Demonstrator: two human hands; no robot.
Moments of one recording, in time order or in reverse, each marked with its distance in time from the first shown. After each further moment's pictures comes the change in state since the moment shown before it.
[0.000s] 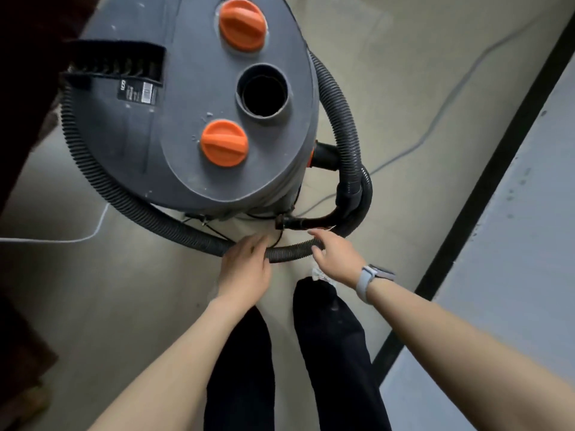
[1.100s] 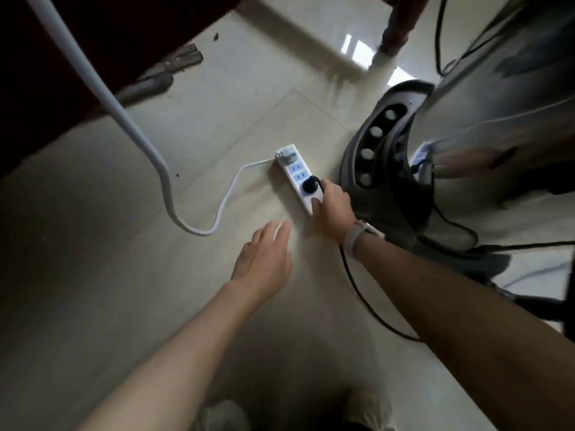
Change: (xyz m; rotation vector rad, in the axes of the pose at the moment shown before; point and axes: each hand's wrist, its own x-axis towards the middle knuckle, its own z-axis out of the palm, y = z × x) left_hand 0.126 -0.461 0.121 -0.058 0.184 -0.029; right_hand 0.374 -0.235 0.337 -0.208 0.359 -0.190
